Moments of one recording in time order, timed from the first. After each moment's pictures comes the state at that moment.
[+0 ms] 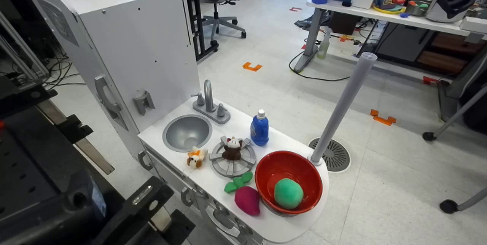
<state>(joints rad) -0.05 -0.17 0.00 -2.39 -0.16 1.96 0.06</state>
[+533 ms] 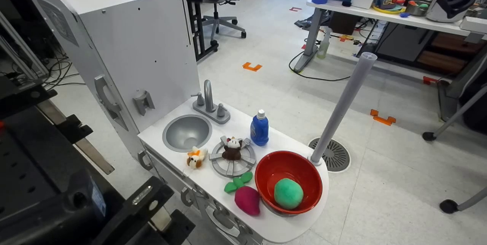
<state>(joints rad) 0.04 0.36 0.04 -2.04 -0.14 2.09 0.06</state>
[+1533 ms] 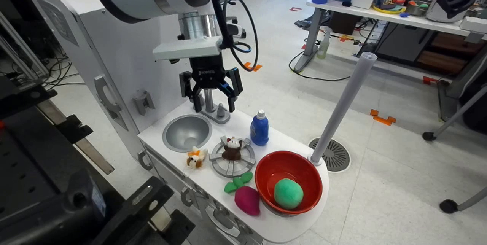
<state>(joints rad) 0.22 1.17 -0.07 -1.44 -0.34 2.28 0.06</state>
